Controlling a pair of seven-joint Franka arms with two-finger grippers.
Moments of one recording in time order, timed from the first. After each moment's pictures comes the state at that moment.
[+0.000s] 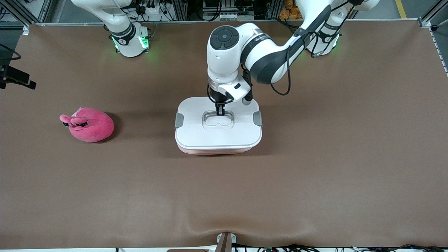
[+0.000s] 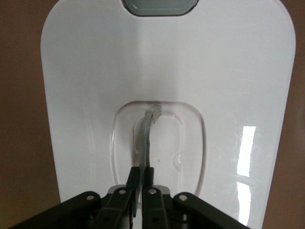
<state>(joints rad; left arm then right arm) -0.50 0.56 -0.44 -1.34 0.26 1.94 -2.53 0.03 0.08 -0.19 -1.43 0.05 1.34 -0.13</state>
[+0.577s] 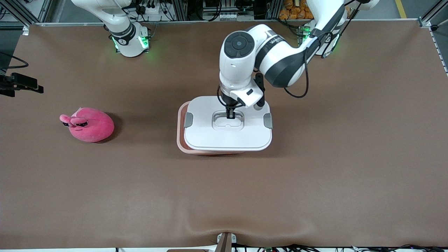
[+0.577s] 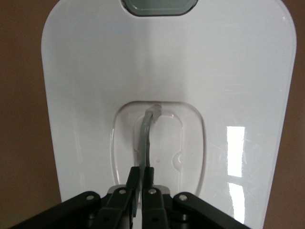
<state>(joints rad) -0.43 0.53 -0.44 -1.34 0.17 1.86 -2.38 0.02 0.14 -0.19 -1.43 0.05 1.33 -0.31</state>
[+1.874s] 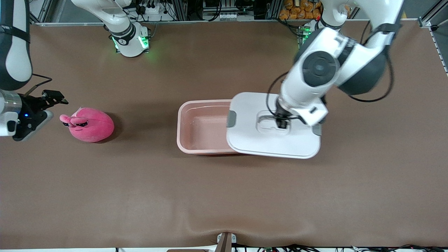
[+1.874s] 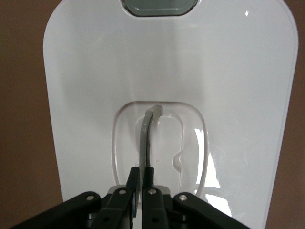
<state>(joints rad) -0.14 0.43 -0.44 -1.33 0.09 1.61 -2.04 0.03 0.22 -0.18 -1.64 0.02 1.54 -0.91</state>
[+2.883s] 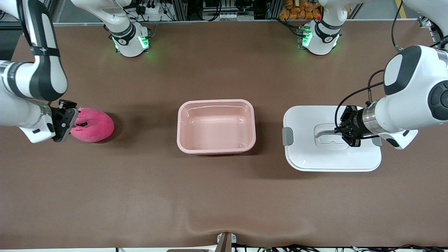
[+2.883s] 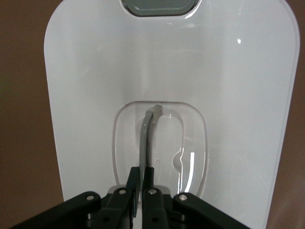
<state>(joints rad) 0.15 0.41 -0.43 -1.34 0.07 1.55 -1.83 0.06 0.22 -0.17 -1.90 -0.05 1.90 -1.32</state>
